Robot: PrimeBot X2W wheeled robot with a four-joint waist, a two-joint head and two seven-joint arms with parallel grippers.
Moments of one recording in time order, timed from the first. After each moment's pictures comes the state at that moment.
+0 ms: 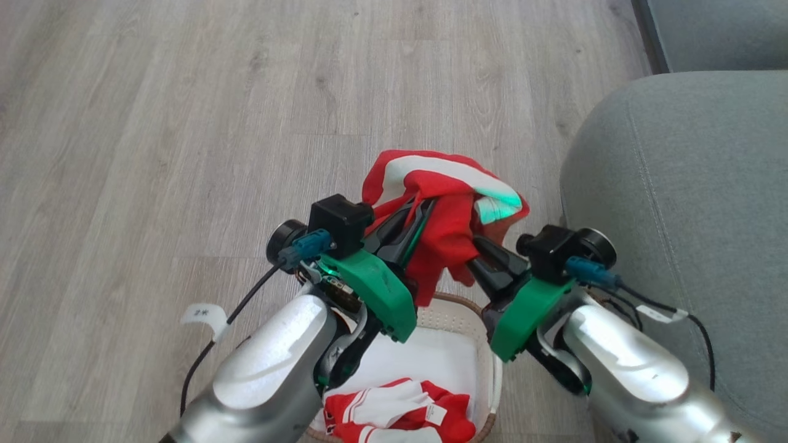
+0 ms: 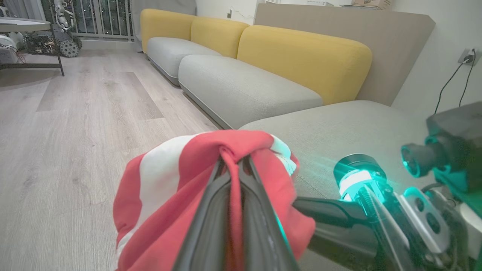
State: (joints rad) left arm -0.52 0.11 -0.79 0.30 -0.58 0.03 -0.09; right arm -0.50 -0.25 0.76 0.45 0.49 0.13 -0.26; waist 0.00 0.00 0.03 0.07
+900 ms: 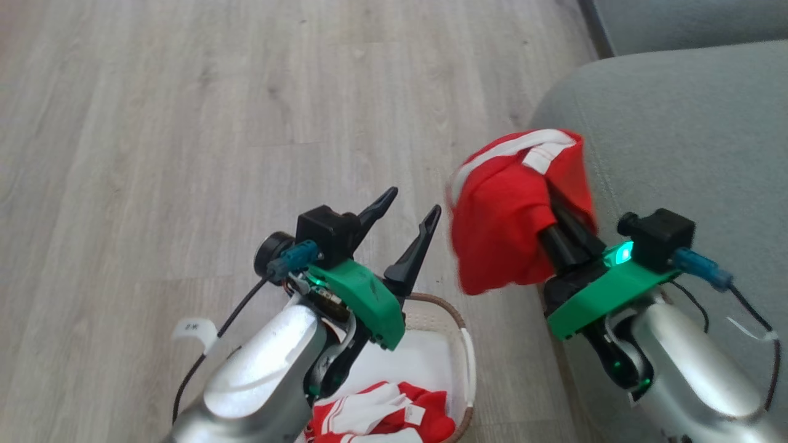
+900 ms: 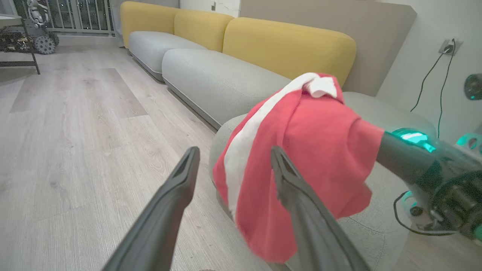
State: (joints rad) left arm -0.49 0.14 -0.80 0.29 -0.59 0.05 -0.11; right arm -0.36 -0.29 0.49 0.27 0.58 0.13 -0.26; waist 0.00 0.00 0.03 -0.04
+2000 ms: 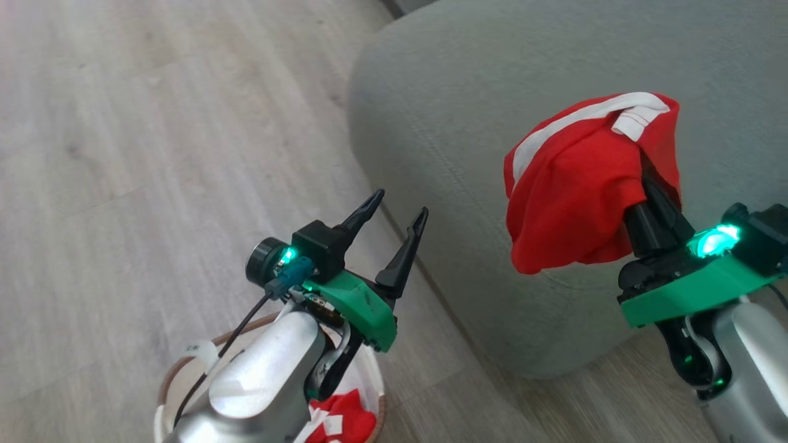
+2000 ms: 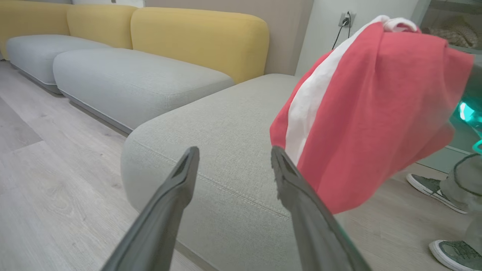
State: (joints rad) left arm -0.50 0.12 -0.81 0.39 -0.53 0.06 -0.24; right arm -0.25 -0.39 0.30 0.05 0.61 0.13 -0.26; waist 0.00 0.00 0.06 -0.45
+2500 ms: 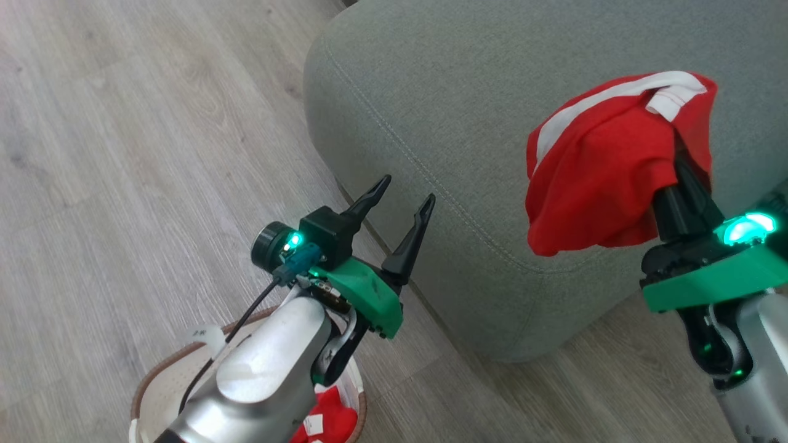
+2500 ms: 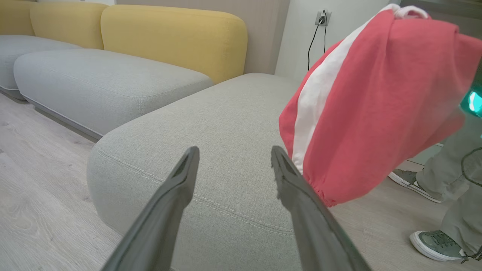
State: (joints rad) left arm -0.54 0.10 -0.81 0.43 -0.51 0.04 -0.25; right arm -0.25 -0.39 0.23 0.02 0.61 0.13 -0.26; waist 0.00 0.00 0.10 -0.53
